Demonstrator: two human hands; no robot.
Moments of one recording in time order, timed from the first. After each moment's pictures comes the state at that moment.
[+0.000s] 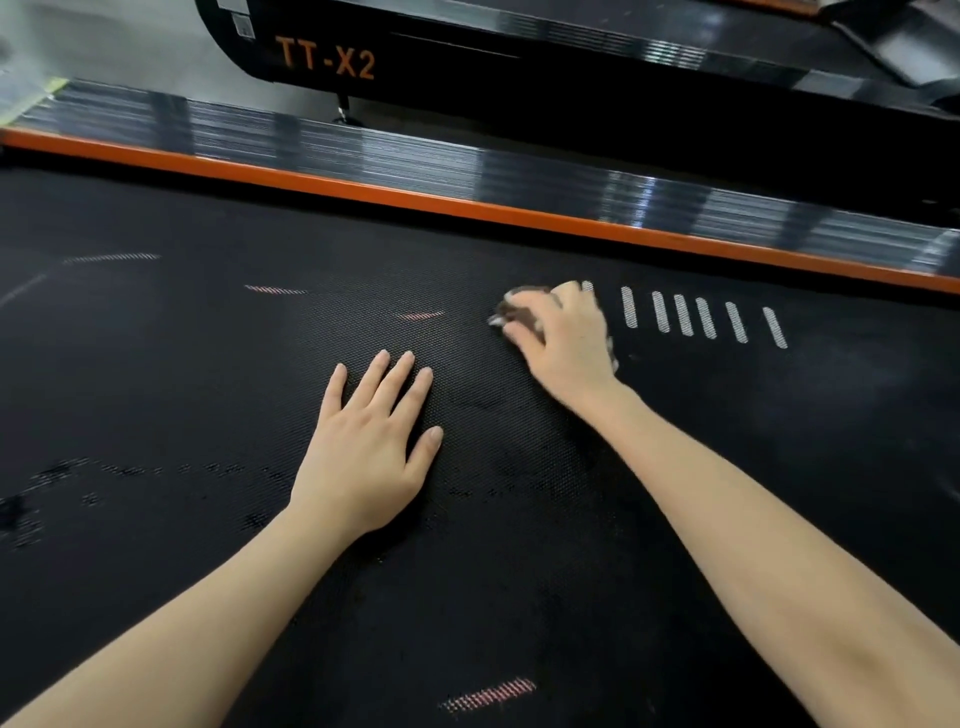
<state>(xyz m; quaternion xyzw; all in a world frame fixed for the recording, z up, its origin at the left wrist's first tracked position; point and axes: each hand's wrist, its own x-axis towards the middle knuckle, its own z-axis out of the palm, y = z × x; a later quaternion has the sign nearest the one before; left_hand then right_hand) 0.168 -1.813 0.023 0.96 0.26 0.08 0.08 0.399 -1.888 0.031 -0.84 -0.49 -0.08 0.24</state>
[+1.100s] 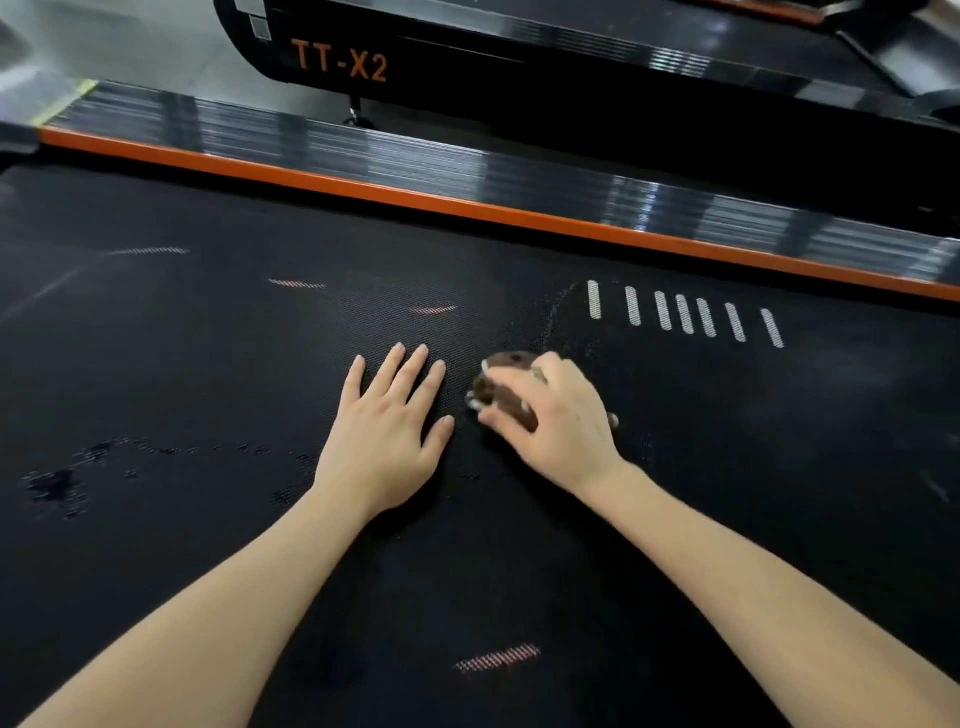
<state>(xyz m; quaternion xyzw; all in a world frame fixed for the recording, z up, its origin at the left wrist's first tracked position) 0.168 -1.814 0.024 0.96 0.26 0.07 0.08 0.327 -1.939 0.033 -0.78 -0.57 -0.06 0.25</state>
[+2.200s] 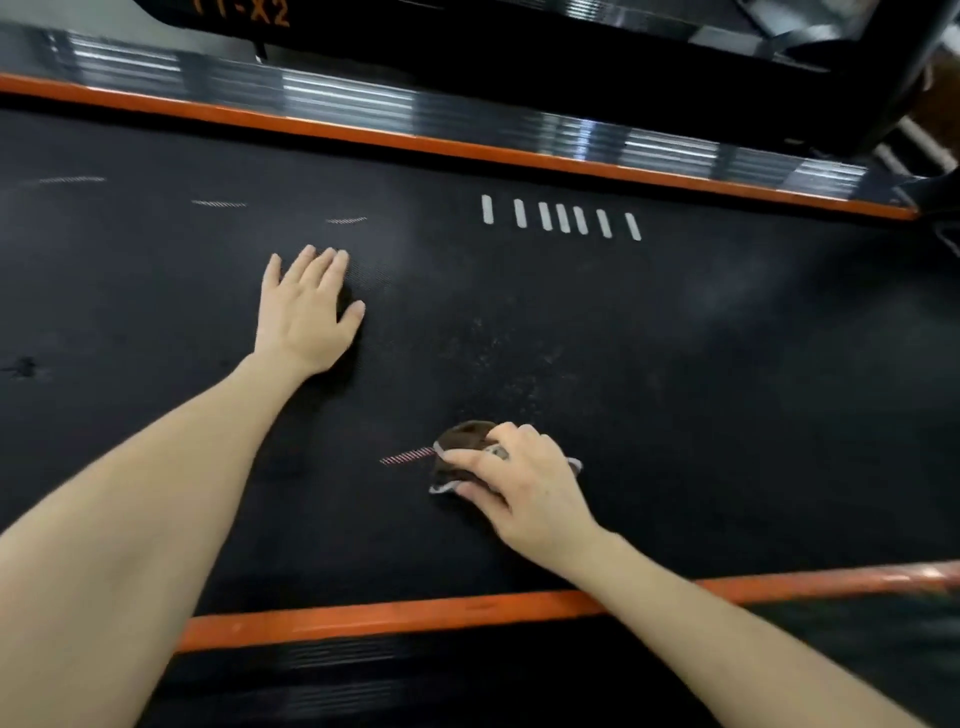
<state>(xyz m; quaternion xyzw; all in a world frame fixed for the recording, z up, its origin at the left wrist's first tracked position) 0.157 -1.828 0.039 0.95 0.29 0.10 0.06 0.199 -2.124 0.052 -0.80 -0.56 0.01 0.18</state>
